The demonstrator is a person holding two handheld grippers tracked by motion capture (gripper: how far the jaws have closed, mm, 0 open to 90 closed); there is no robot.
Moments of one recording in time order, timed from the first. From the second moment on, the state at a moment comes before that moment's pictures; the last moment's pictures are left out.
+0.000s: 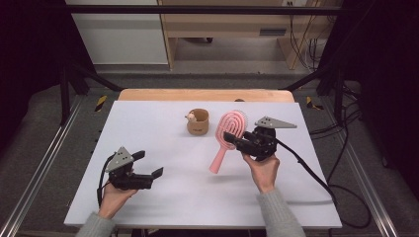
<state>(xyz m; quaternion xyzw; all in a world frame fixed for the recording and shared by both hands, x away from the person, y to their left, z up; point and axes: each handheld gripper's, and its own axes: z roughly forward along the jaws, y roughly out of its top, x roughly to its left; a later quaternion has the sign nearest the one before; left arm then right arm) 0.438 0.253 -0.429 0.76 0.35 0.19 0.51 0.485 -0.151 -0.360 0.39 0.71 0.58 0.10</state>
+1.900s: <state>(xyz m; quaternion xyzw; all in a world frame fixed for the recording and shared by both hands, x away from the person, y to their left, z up) 0.435 0.289 -0.460 0.76 0.38 0.19 0.49 0.531 -0.129 -0.325 0.40 0.70 0.57 0.17</state>
